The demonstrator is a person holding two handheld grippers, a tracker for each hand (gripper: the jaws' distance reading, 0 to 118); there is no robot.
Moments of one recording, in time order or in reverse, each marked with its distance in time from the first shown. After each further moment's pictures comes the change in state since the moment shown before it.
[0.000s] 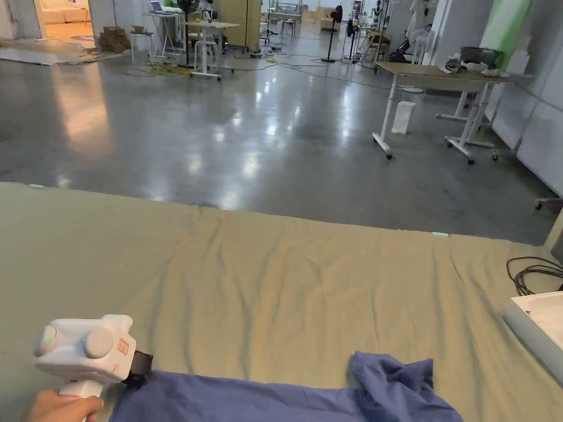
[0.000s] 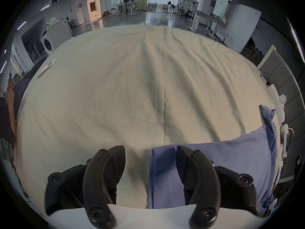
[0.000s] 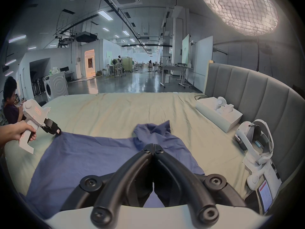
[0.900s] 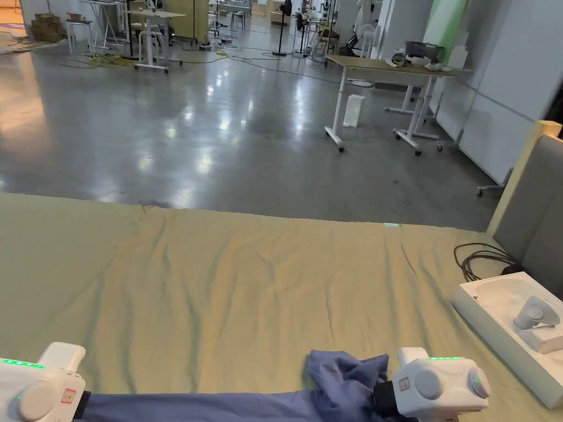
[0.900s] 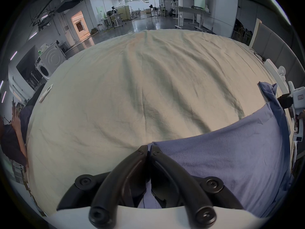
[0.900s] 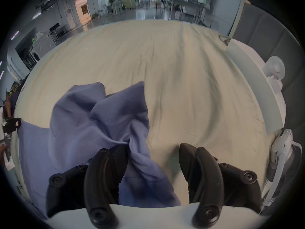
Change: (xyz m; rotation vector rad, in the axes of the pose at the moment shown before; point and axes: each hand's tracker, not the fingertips) left arm 0.050 -0.021 0.035 0.084 0.063 -0.193; right arm 0.093 0.017 -0.299 -0.709 0.084 0.058
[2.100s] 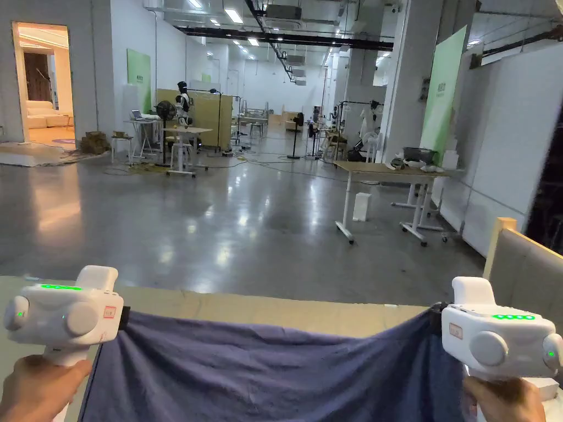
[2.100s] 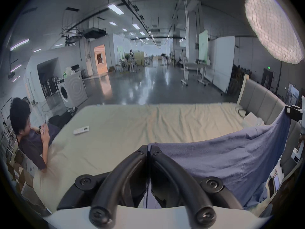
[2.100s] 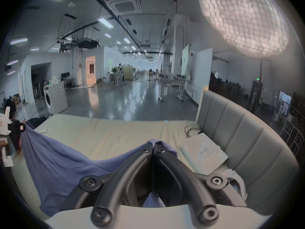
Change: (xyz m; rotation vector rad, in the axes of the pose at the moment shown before) left arm -0.025 0.024 0.299 0.512 0.036 0.123; right arm -0.011 -0.043 0.384 0.814 -0.086 -0.032
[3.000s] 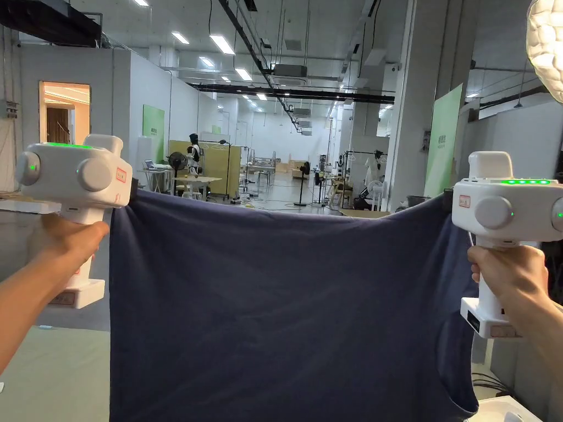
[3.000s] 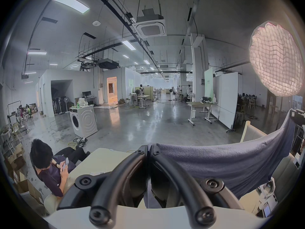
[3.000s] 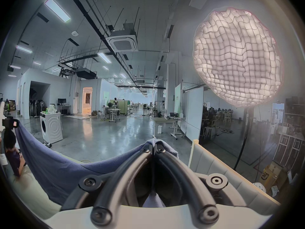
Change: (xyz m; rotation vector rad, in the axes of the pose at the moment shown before) left arm -0.010 0.191 0.118 0.331 0.072 0.034; right arm -0.006 0.219 0.071 0.329 -0.071 -0.009
